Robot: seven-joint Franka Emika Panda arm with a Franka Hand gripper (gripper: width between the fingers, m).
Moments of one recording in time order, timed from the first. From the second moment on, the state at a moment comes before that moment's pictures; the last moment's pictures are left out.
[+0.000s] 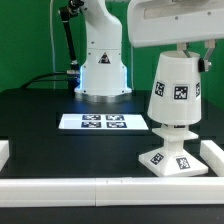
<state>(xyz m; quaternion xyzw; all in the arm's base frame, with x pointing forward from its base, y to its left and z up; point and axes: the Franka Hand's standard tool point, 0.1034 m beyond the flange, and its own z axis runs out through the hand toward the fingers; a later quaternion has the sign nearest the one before) 0.569 0.101 0.160 -0.96 0.25 0.03 0.08</state>
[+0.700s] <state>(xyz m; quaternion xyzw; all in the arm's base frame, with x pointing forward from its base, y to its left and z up) 0.568 0.093 0.159 -0.96 0.26 0.04 0.08</state>
